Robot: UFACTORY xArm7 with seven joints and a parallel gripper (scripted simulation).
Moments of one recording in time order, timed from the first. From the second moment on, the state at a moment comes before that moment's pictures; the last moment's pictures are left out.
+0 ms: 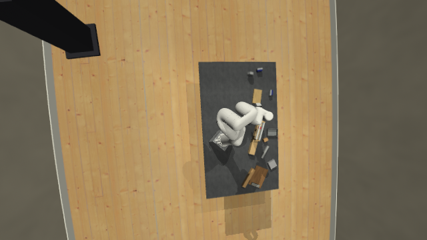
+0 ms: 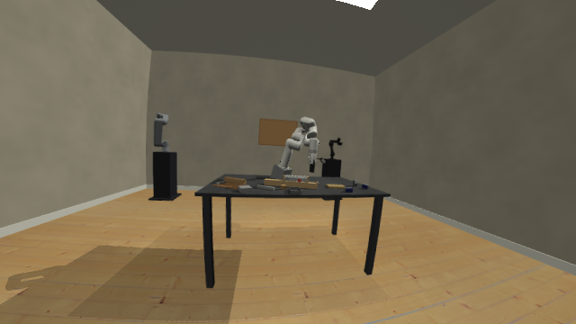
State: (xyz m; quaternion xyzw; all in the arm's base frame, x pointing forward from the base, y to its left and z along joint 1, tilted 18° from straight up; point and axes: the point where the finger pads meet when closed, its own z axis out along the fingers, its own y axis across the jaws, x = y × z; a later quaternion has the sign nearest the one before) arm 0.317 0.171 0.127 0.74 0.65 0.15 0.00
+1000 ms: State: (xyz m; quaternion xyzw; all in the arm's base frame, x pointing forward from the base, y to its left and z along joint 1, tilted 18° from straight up) arm 0.327 0.186 0.056 0.74 0.65 0.15 0.00
